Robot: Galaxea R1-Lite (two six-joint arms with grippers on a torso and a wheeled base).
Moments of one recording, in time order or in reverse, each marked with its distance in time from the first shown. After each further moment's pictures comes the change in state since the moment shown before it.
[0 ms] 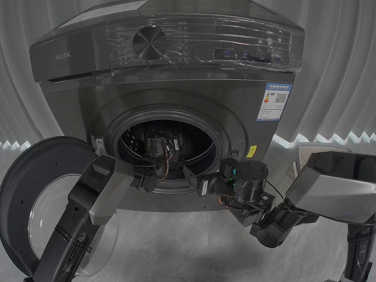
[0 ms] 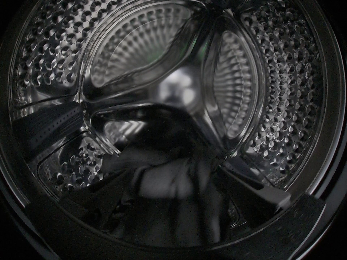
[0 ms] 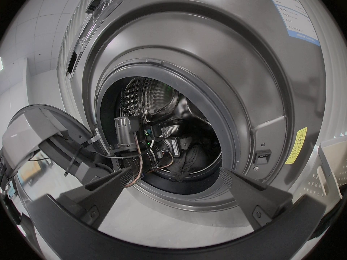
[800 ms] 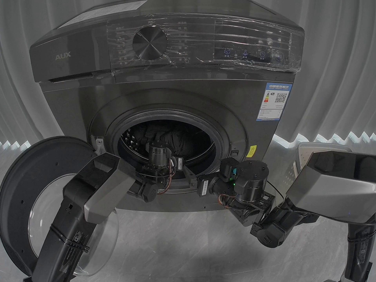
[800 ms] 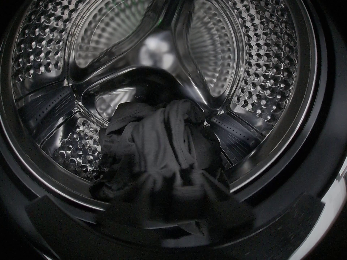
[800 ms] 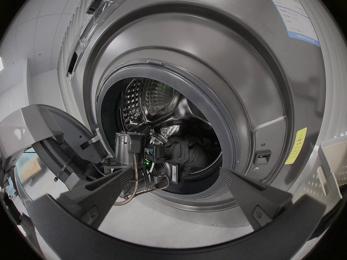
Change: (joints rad) left arm -0.034 -0.091 0.267 0.053 -0.050 0.073; right arm 0.000 -0.003 0.002 0.000 0.003 0.000
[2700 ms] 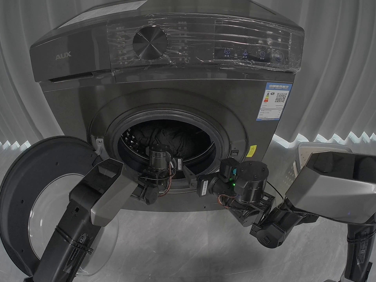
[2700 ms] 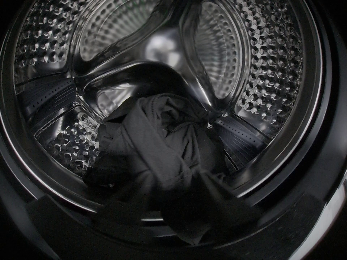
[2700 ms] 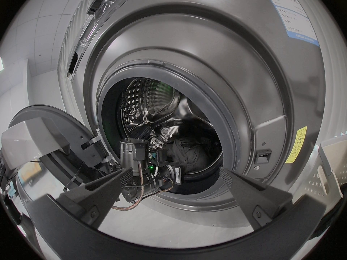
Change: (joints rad) left arm 0.006 0.074 -0.073 -0.046 -0.002 -0.033; right arm 0.001 0.004 0.001 -0.011 -0.001 0.001
